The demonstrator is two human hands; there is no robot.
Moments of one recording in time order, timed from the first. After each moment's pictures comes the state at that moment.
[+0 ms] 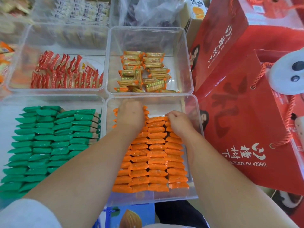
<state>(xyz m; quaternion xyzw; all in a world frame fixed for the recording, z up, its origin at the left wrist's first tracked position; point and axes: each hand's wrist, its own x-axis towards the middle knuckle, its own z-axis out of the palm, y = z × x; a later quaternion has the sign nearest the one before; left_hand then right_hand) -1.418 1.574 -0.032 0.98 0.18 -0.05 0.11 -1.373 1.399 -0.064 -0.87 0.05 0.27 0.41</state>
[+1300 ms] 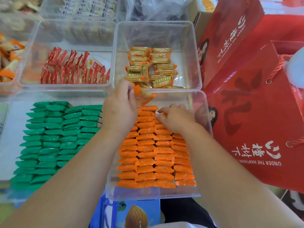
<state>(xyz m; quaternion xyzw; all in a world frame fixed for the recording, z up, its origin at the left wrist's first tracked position) -1.465 1.598 0.022 0.92 0.17 0.21 0.27 -1.373 1.430 -0.041 -0.94 -0.19 0.27 0.05</state>
